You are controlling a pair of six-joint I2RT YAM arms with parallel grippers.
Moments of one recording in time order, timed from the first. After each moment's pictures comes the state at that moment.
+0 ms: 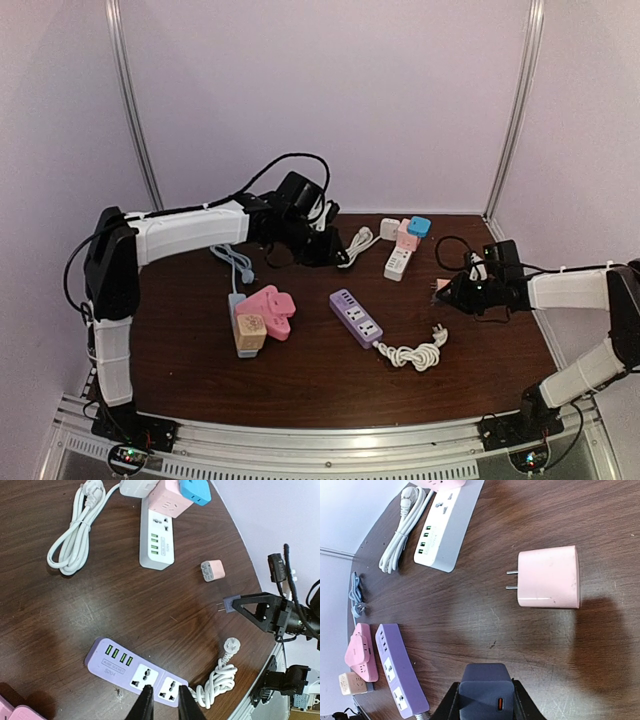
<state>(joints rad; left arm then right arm) -0.82 2.04 1.74 -0.47 0.28 -0.59 0.21 1.38 0.59 0.00 -0.34 0.63</state>
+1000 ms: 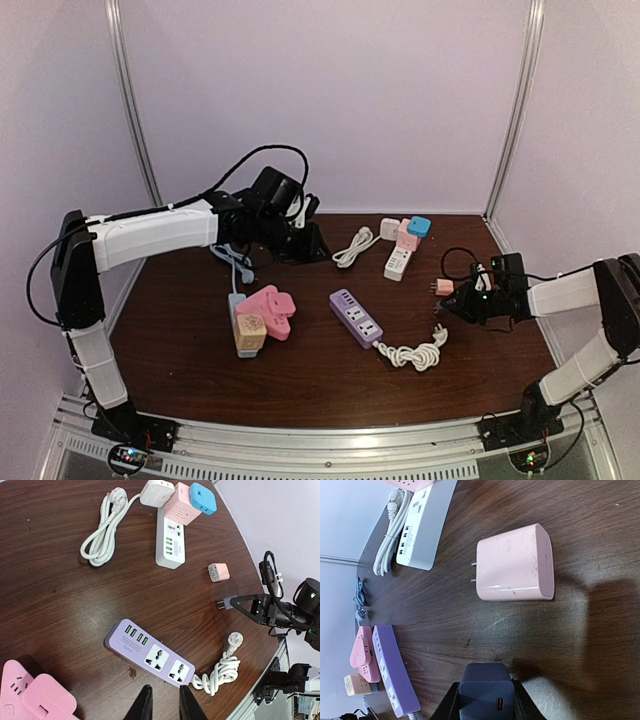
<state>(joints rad) -0.82 1.84 1.56 -0.47 0.20 -0.60 0.12 1.45 0.49 0.16 -0.45 0.65</state>
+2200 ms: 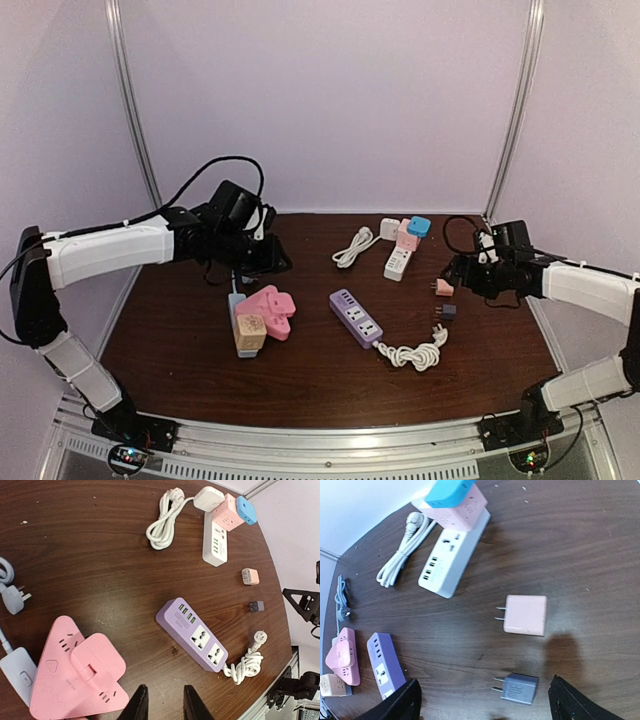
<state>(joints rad) -0.76 1.63 1.30 -0.46 0.12 -0.64 0.19 1.24 0.67 -0.21 -0.18 0.48</state>
